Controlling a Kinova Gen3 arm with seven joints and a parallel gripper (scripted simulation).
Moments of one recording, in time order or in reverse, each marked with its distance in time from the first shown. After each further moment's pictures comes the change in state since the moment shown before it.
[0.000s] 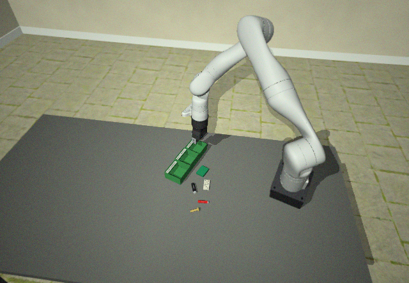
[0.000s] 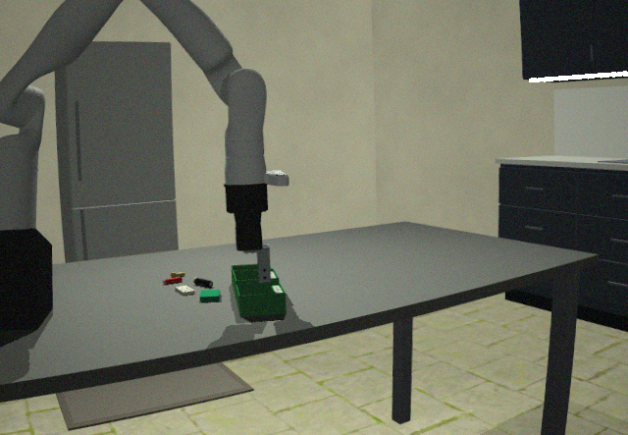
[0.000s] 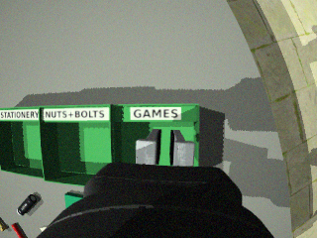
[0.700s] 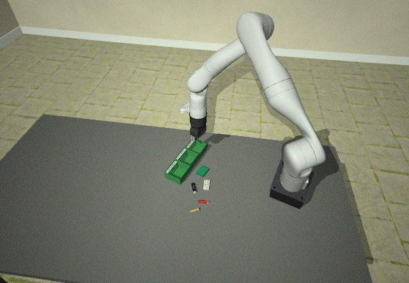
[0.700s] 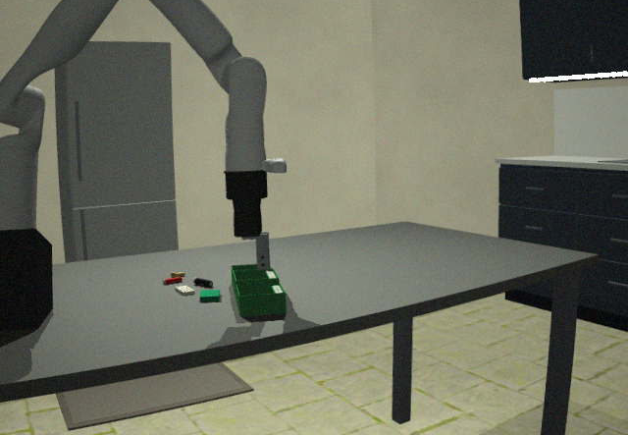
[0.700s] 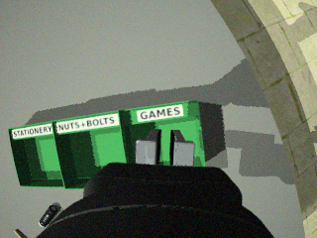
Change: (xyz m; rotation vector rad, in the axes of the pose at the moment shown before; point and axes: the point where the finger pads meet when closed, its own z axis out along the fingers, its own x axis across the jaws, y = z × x) arm -0.007 0.000 -0.022 -0.006 0.009 0.132
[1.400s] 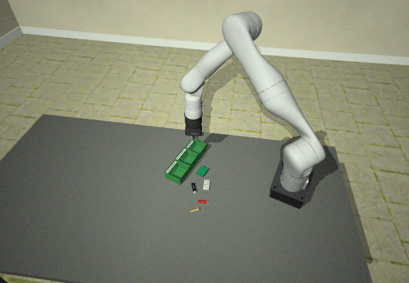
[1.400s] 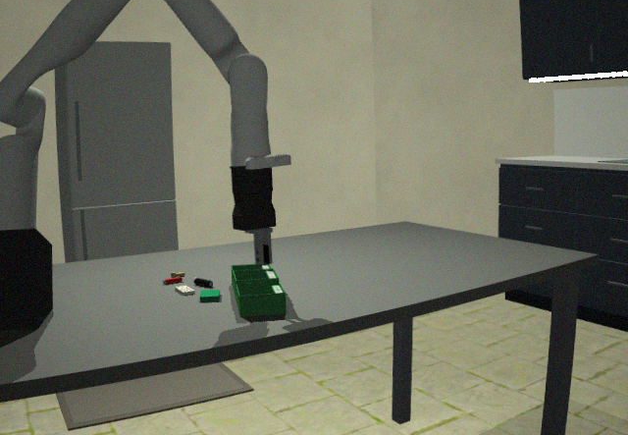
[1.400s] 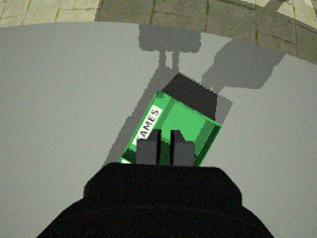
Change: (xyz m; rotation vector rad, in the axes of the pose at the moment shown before) arm -0.001 -0.001 -0.008 0.019 0.001 0.933
